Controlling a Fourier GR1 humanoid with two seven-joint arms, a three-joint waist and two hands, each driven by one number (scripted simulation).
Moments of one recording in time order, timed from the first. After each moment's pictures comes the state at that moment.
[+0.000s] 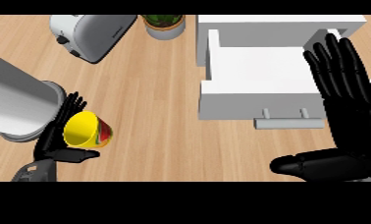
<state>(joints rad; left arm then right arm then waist) -0.29 0.31 0.26 -0.52 0.01 -0.43 -0.82 -0.12 -0.07 -0.03 -2.05 -0.14 0.11 0.16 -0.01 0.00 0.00</state>
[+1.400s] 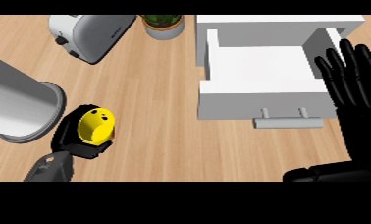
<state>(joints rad) -0.36 0.26 0.21 -0.45 0.08 -0.52 -0.87 -0.08 -0.09 -0.05 -2.12 -0.17 0.13 0.20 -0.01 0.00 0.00</state>
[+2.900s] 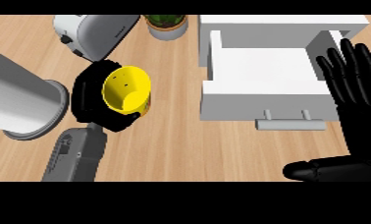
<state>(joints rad) -0.32 0.02 0.10 -1.29 0.25 -0.19 -0.49 -0.08 -0.10 -0.07 -2.09 -0.16 0.13 0.18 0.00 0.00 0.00</state>
